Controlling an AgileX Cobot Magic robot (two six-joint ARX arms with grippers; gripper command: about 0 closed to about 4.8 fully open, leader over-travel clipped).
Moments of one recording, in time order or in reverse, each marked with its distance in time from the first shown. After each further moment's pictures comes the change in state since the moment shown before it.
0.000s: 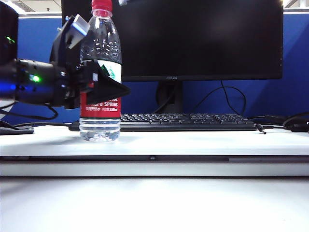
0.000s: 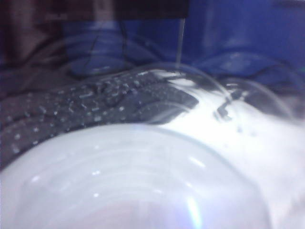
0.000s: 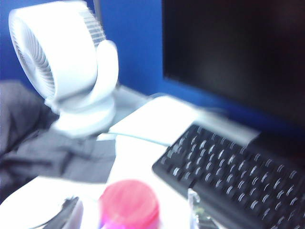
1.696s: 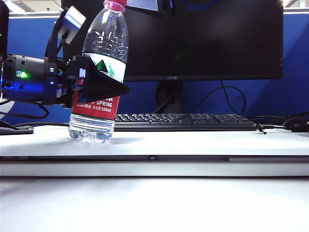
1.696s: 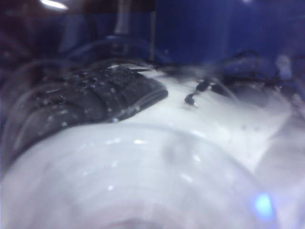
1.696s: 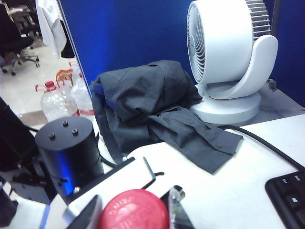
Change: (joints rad) left arm -0.001 -0.079 -0.055 -0.039 0.087 0.018; right arm -0.389 0.056 0.016 -0.035 -1.155 -0.121
